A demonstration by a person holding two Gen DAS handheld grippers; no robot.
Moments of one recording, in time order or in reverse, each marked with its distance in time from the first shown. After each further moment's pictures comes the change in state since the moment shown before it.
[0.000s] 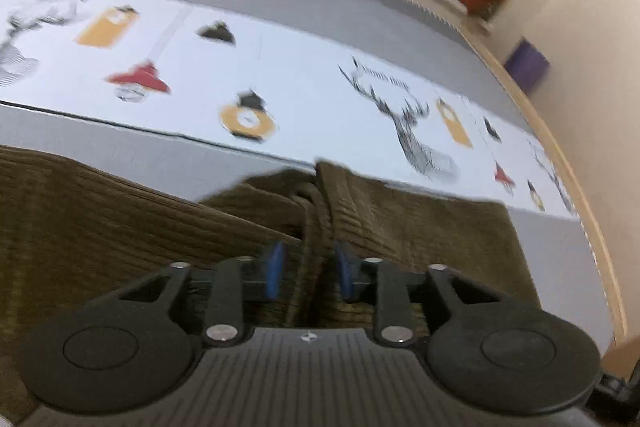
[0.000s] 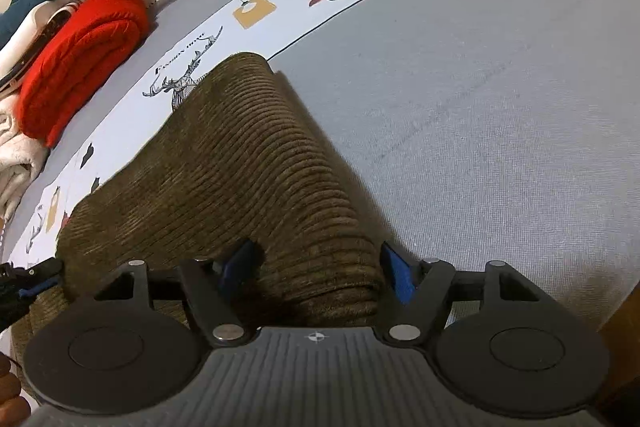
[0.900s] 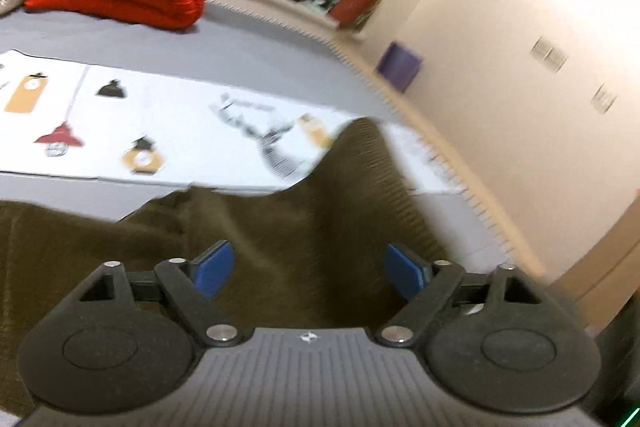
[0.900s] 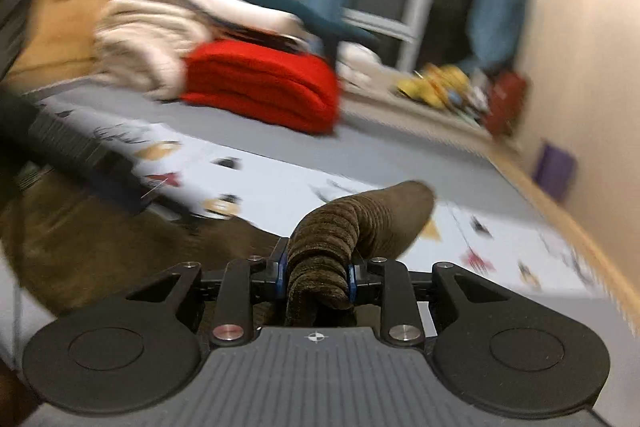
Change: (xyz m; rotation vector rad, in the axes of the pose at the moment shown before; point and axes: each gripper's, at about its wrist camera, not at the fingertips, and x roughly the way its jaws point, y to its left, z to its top) left arm -0.105 -0.028 -0.018 0.163 -0.057 -0.354; right arm -0.098 0.169 -0.105 -0.950 -0.515 0.077
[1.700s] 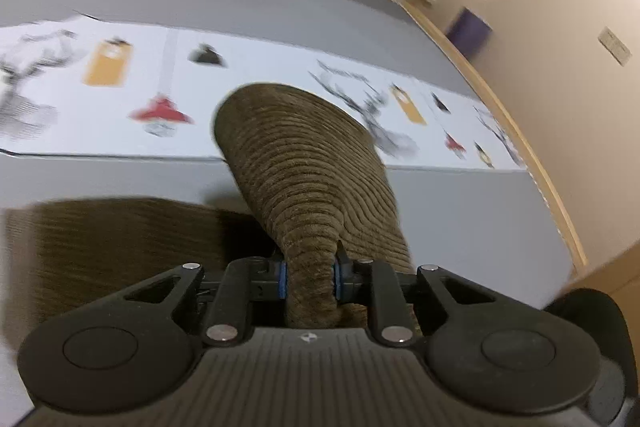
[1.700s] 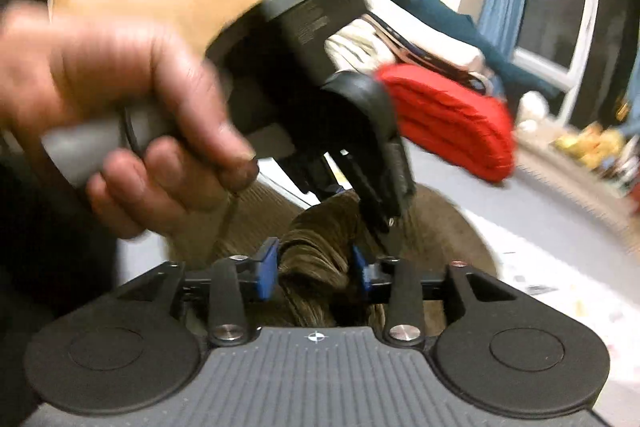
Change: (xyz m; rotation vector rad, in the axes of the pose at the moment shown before) left arm -0.017 0.106 0.055 -0.054 0.165 0.215; right arm 0.003 0.085 0.051 -0.122 -0.040 0.469
